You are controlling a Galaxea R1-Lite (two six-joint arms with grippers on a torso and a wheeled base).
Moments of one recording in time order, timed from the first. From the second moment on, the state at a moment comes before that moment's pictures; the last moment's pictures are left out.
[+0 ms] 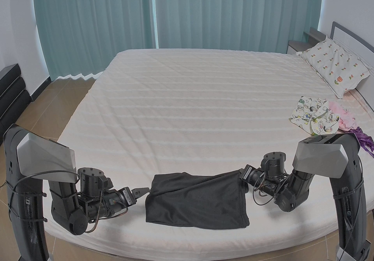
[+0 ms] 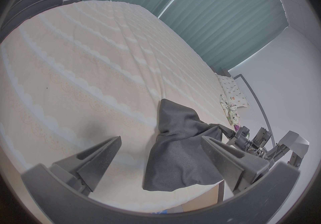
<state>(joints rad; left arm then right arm) -0.28 2.31 -0.33 -1.39 -0.22 -0.69 0.37 2.54 -0.83 -1.26 -0.05 0.73</state>
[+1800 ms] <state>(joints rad) -0.28 2.34 -0.33 -1.39 -0.19 -0.68 0.47 2.42 -0.46 -1.31 0.07 0.62</state>
